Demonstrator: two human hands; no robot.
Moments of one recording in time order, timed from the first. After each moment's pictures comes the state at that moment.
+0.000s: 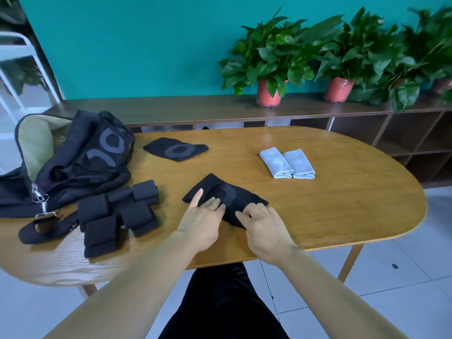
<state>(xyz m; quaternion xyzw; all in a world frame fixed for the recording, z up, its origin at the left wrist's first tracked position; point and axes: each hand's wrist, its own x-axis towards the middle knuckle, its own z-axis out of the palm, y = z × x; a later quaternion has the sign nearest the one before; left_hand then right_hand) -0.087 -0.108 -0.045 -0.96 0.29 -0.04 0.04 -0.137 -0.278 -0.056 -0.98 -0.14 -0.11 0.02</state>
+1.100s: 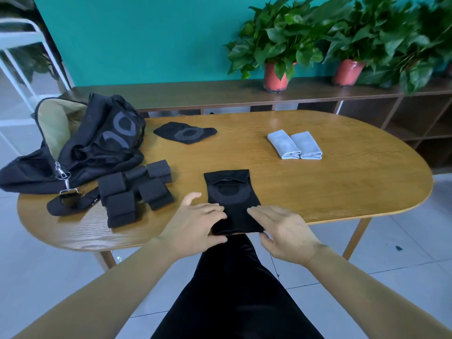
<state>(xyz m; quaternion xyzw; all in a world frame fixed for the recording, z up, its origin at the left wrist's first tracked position) -0.131 -0.043 -0.069 -0.90 0.41 -0.13 -0.04 -0.187 -0.291 -0.076 -0.95 -0.26 -0.18 0.07</state>
